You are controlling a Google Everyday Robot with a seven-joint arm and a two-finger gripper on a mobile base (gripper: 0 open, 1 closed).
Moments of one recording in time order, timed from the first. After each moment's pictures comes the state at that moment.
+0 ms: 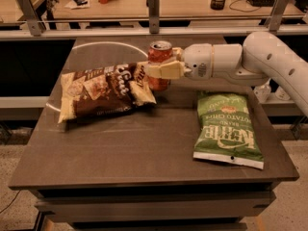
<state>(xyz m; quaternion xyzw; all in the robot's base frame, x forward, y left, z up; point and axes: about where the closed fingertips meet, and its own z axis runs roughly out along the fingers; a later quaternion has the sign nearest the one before) 0.600 -0.009 0.909 -0.45 0.60 0.46 0.48</state>
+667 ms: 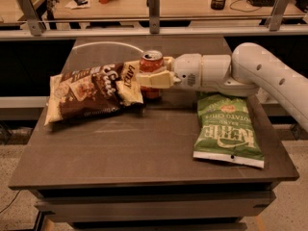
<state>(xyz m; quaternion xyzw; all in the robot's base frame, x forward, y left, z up) 0.593 0.013 0.888 -0.44 0.60 0.45 0.49</state>
